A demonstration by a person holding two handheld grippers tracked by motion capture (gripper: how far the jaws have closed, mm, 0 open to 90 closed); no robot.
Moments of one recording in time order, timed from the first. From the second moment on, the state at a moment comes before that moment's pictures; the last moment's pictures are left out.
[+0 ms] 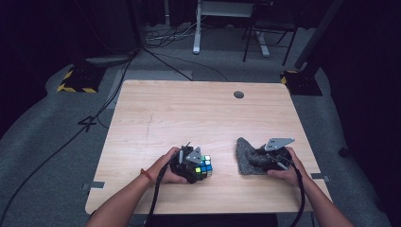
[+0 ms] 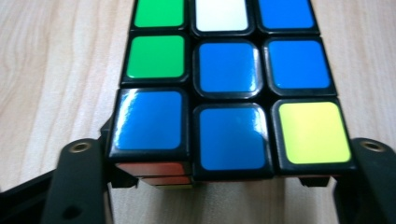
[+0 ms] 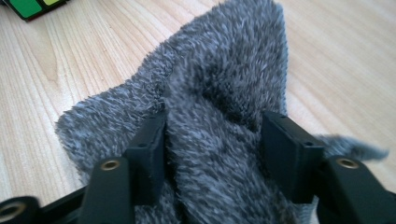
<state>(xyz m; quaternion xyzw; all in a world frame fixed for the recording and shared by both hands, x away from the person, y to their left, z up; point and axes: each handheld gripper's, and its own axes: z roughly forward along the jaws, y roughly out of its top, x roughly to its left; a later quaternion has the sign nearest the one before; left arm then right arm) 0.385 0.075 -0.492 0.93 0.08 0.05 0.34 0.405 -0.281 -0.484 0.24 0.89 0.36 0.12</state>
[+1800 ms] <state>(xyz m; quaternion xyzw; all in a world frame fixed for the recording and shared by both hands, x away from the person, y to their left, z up) 0.386 0.059 -0.448 0.91 0.06 0.09 0.39 0.391 -0.276 -0.473 0.22 0.88 0.41 0.11</state>
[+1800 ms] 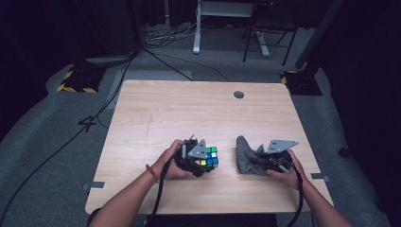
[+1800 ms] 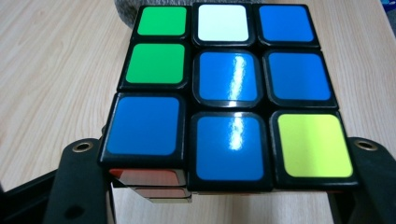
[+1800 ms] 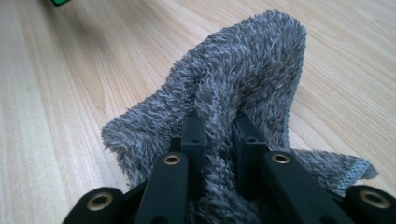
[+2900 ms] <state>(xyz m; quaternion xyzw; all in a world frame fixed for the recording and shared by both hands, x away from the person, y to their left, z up) 0.389 0.044 -0.442 0.92 0.06 0.11 0.37 0.378 -0.218 -0.401 0.13 0.85 0.51 0.10</state>
